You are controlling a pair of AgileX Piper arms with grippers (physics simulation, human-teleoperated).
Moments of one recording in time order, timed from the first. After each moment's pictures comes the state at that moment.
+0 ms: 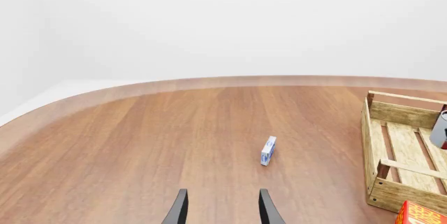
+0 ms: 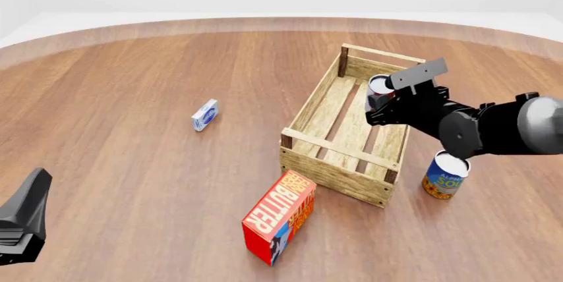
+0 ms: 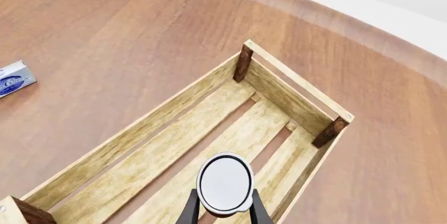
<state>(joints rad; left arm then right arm) 0.00 0.01 0.00 0.00 0.00 0.22 1.70 -0.79 -0.40 -0.19</state>
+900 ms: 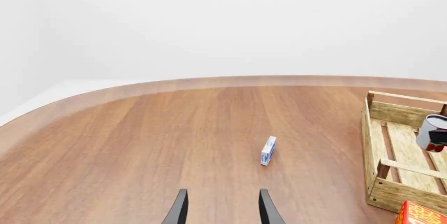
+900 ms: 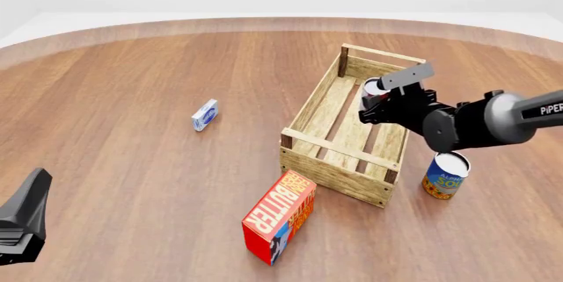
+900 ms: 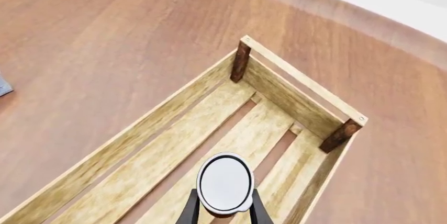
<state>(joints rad) 0.00 0.01 0.00 0.00 0.00 0.21 1.85 -0.88 -0.44 -0.16</state>
